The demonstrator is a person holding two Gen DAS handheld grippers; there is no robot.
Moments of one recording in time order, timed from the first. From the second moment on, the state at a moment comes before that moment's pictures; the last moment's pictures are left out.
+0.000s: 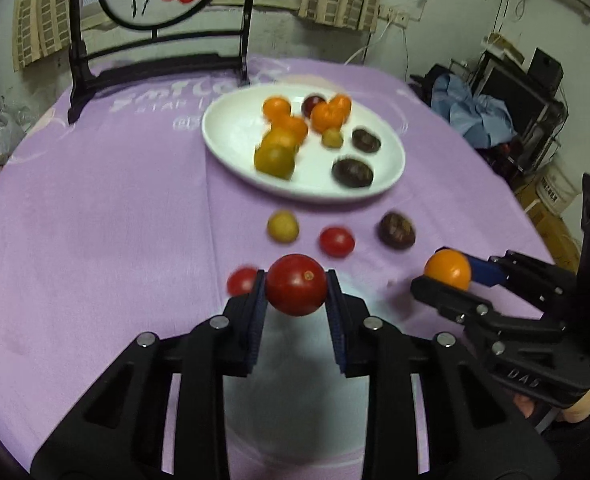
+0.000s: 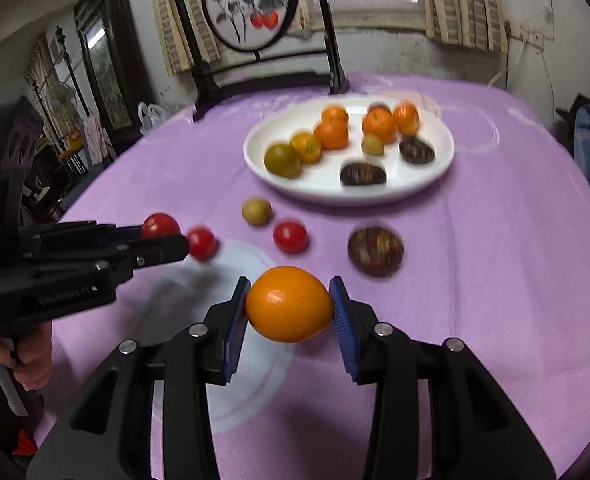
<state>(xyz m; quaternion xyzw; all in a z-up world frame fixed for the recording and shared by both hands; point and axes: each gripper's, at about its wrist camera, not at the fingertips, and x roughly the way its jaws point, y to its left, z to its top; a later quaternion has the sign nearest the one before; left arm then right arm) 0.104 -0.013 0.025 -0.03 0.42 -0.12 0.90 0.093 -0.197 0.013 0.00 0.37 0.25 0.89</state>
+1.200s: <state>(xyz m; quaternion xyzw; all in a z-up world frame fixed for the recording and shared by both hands) 0.203 -0.005 0.030 -0.05 0.40 -0.02 0.92 0.177 -0.183 0.018 -0.06 0.35 0.22 0.91</state>
